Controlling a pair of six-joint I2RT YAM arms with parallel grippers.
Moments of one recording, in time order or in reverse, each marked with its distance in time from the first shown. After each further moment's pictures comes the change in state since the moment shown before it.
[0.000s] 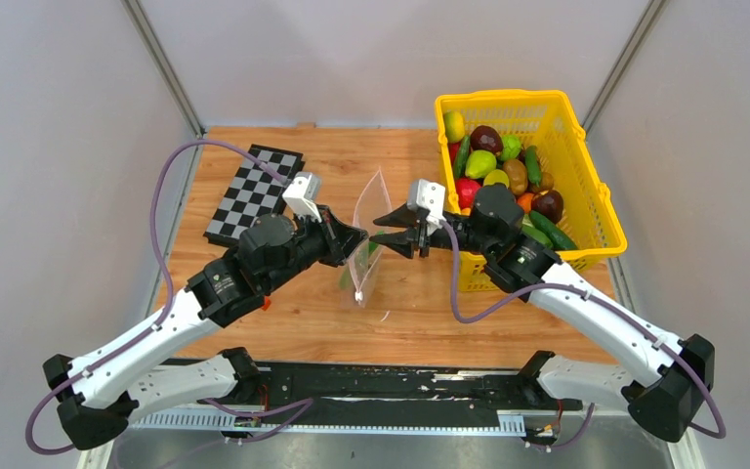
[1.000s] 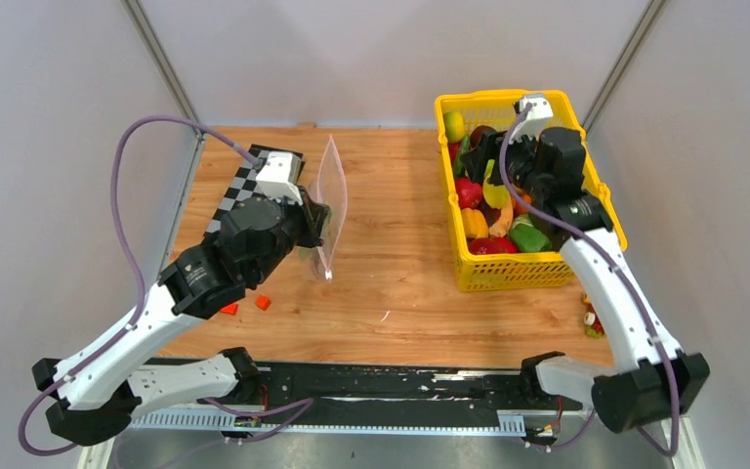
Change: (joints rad) left arm 0.000 0.032 0.241 -0.267 -0.316 0.214; right arm -0.479 0.036 0.243 -0.395 0.468 0.412
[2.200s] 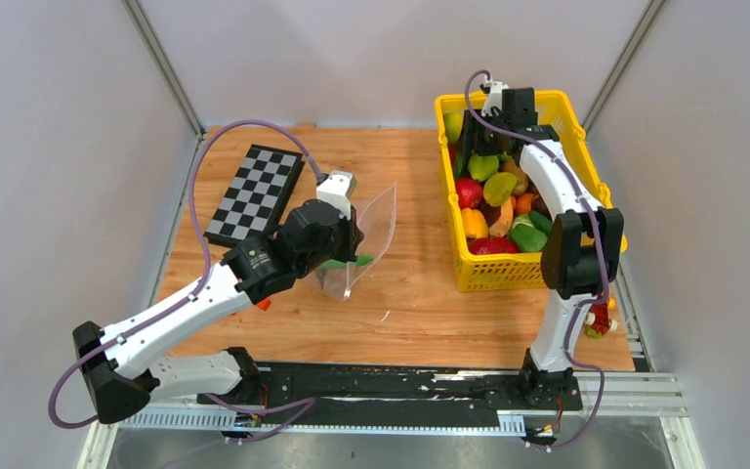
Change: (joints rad) left arm 0.000 0.183 -0.127 0.072 0.172 -0.017; right arm -0.178 0.798 0.520 -0.198 -0.140 -0.070
